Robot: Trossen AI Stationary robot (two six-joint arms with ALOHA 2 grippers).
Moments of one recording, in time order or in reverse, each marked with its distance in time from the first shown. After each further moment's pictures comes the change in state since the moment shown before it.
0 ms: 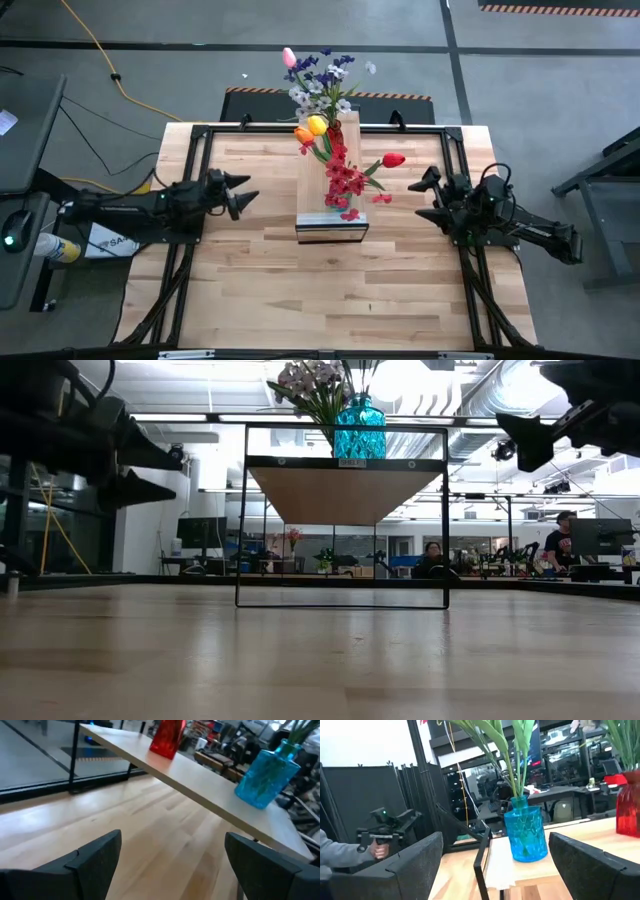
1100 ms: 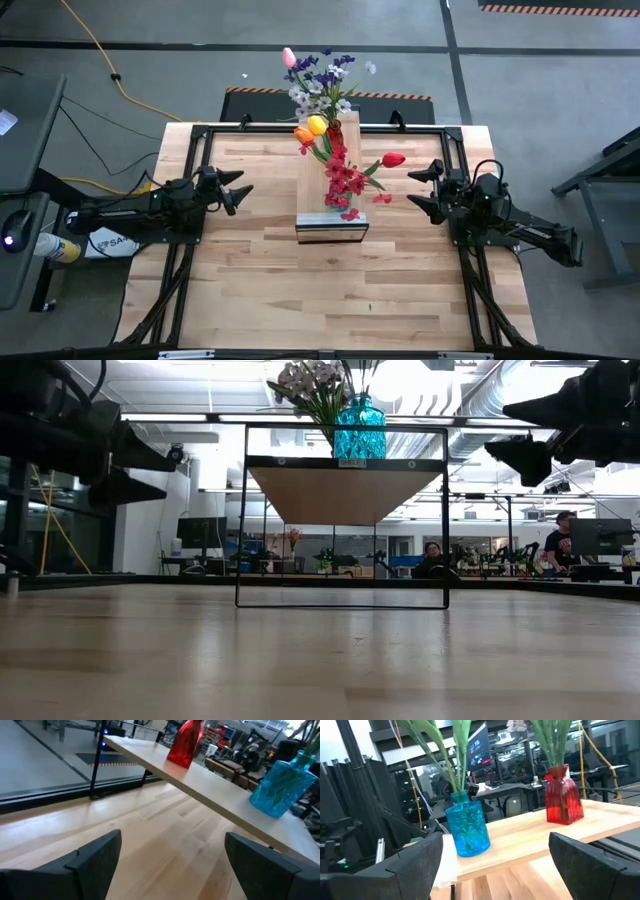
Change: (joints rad) left arm 0.075 -0.185 0.015 -0.194 0.008 0.013; right arm -0.037 0.014 0.000 -0.090 0.218 -0.074
